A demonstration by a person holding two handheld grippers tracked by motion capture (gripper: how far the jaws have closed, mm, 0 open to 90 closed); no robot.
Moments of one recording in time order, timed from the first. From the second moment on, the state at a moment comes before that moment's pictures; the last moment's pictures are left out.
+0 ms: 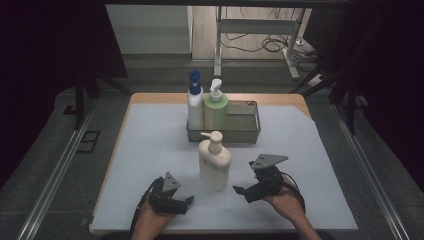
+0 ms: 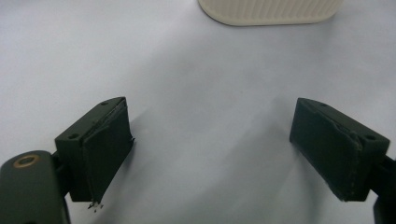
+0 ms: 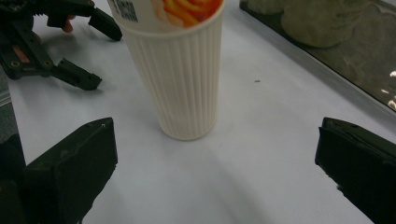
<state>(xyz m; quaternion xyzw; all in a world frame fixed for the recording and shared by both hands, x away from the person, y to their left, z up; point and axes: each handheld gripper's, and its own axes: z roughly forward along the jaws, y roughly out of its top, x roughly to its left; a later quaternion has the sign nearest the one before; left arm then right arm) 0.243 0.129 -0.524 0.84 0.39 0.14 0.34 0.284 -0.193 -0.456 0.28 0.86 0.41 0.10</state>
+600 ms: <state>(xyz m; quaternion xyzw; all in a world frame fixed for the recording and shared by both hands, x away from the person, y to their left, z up) 0.243 0.129 -0.524 0.84 0.39 0.14 0.35 0.291 -0.160 -0.441 0.28 0.86 0.42 0.10</state>
